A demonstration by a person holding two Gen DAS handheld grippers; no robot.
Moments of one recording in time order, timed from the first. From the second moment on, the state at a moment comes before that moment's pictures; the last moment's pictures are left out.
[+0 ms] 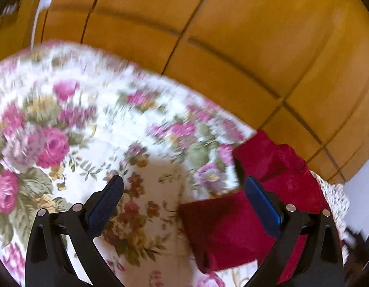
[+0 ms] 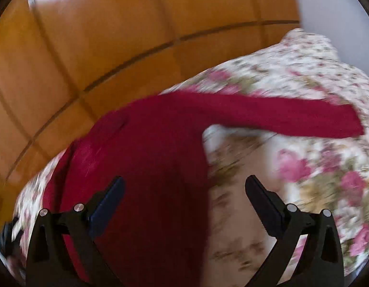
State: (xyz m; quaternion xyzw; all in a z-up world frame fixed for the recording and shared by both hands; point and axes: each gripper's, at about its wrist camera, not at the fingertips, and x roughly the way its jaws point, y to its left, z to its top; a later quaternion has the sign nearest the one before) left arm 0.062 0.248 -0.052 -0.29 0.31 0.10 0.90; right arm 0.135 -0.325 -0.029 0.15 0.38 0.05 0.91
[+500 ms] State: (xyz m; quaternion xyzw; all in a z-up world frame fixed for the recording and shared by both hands) left arm 0.108 0.166 -0.095 -0.11 0.44 -0.04 0.89; right arm 0.137 -0.269 -0.084 0.05 0.43 0.10 0.89
